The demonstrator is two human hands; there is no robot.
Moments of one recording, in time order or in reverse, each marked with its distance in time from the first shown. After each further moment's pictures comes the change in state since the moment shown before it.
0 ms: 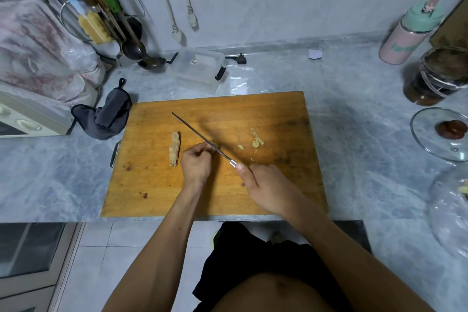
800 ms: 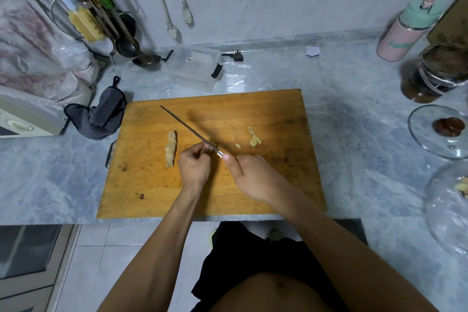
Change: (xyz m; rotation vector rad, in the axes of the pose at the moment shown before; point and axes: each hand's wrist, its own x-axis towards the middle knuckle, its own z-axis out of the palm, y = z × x) left_hand -0.002 -0.005 0.001 0.070 0.003 0.114; right_hand 0.026 -0.016 -0.001 -0.049 -0.057 -0.012
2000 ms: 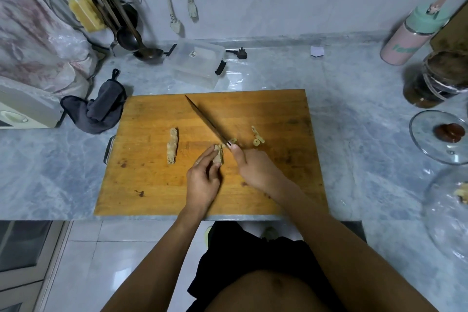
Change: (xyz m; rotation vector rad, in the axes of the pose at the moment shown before) left_hand -0.021 -0.042 -0.011 0.254 -0.136 0.398; right_hand 0.035 0.010 0.014 0.073 0.005 0.121
